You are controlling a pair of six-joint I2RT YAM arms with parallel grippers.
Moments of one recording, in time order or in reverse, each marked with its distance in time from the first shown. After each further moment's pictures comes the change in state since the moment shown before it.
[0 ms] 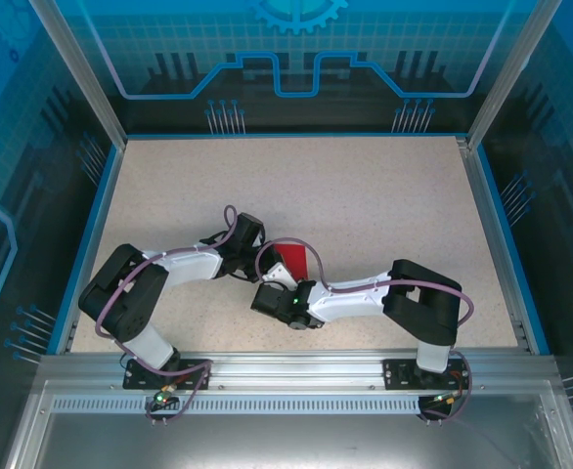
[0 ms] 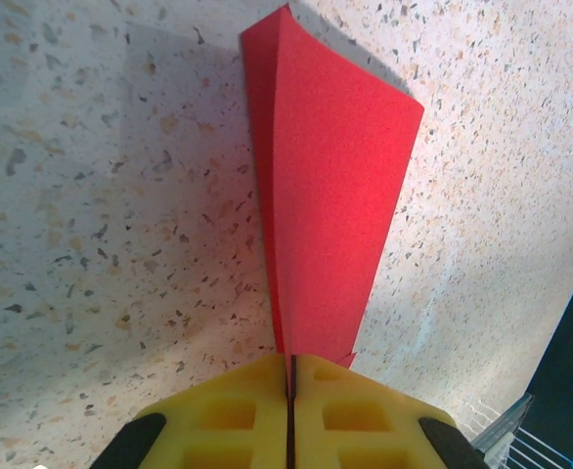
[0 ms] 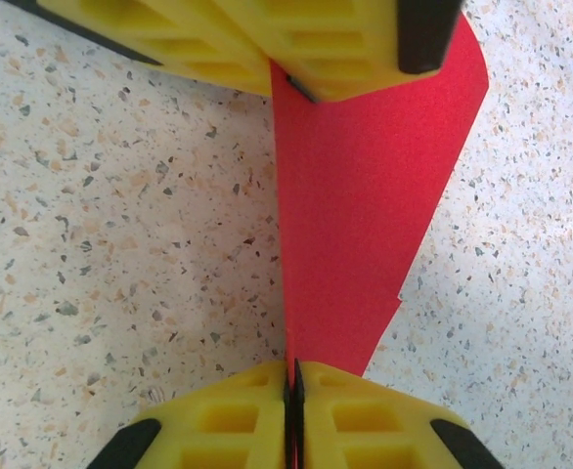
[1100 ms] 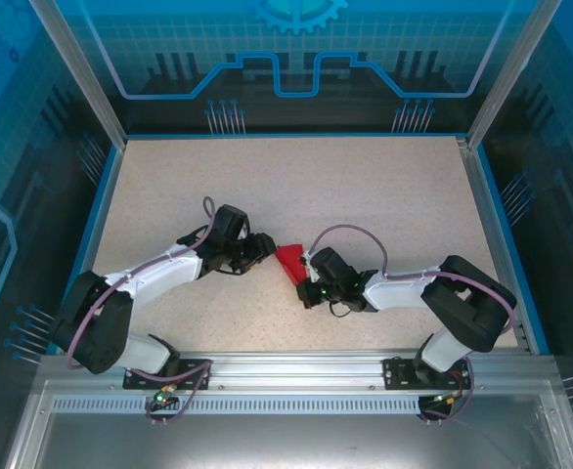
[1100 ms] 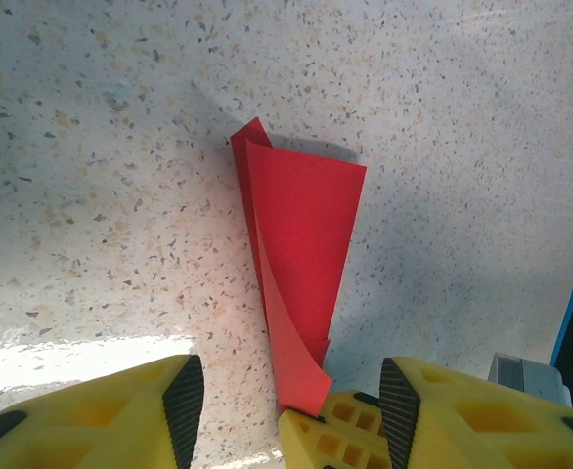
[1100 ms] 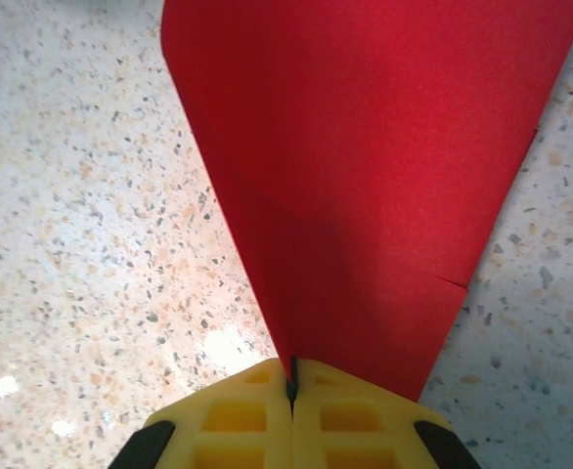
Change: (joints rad) left arm 0.055 -0.212 0.012 -0.176 -0.109 0.056; right arm -0.385 -0.243 -0.448 0.678 -0.814 0.074
